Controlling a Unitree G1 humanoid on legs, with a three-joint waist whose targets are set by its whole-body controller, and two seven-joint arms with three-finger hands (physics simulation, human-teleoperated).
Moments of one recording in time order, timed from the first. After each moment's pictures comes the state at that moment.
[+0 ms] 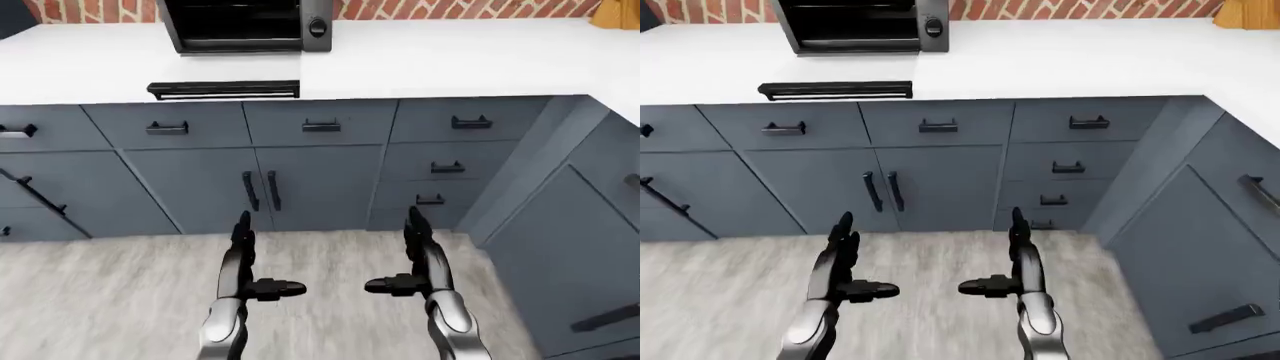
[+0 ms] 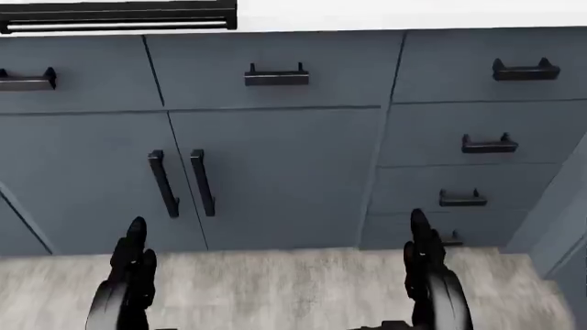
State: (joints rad) left arm 0.03 0.02 0.04 0.09 -0.01 0.06 -0.04; right arm 0.03 -0.01 -0.04 0.09 0.01 0.06 0.04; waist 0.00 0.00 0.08
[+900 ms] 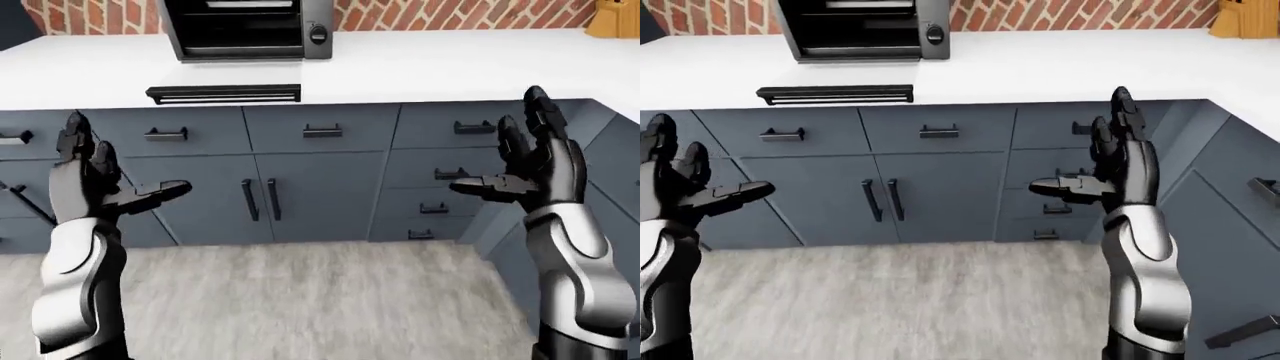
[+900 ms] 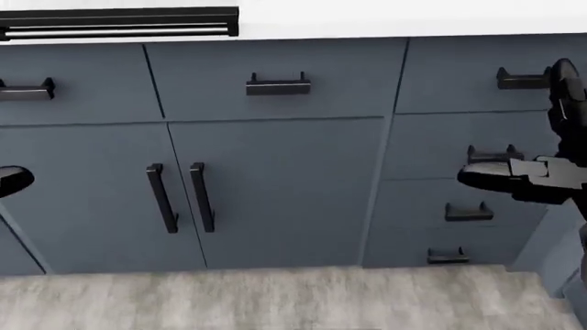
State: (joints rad) left arm -0.33 0.40 0.45 -0.14 -0.28 0.42 0.06; right arm -0.32 -0.32 -0.37 -0.32 0.32 0.47 0.03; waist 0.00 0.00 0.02
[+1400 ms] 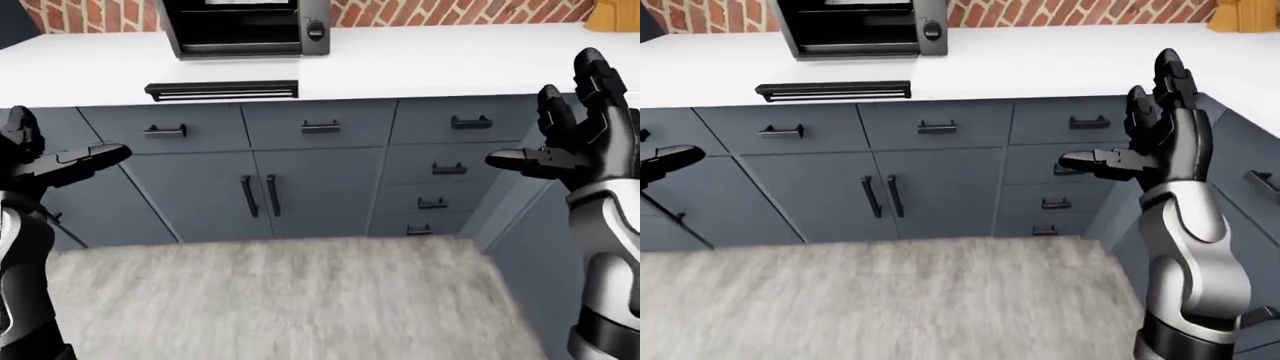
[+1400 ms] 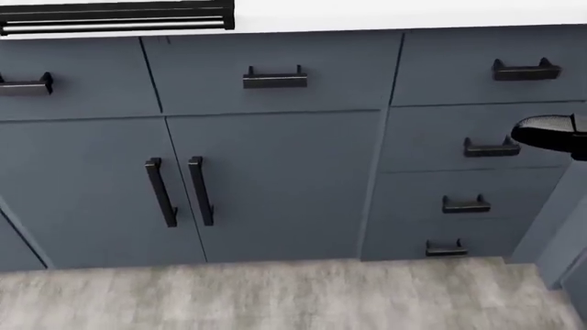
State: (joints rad) left arm -0.42 0.62 0.55 -0.14 -0.42 0.53 0.12; right arm -0.40 -0.48 -0.44 -0.30 0.44 0.52 -0.01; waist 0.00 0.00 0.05
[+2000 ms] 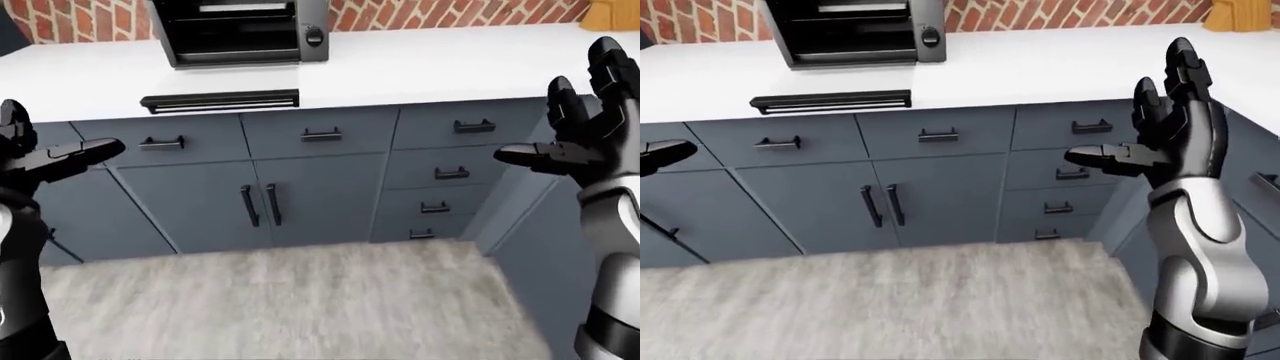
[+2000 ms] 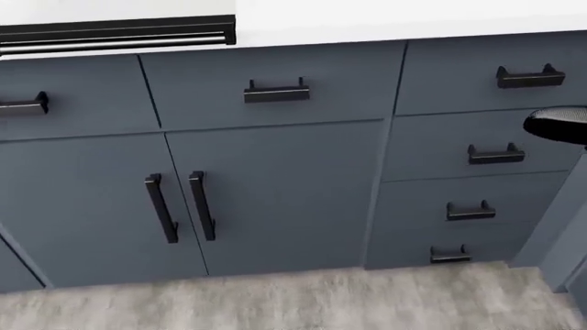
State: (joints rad) left arm -0.43 0.65 0.54 -0.10 -0.44 0.51 0.12; right arm -0.42 -0.50 -0.46 -0.34 0.48 0.56 -0.02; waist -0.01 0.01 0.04
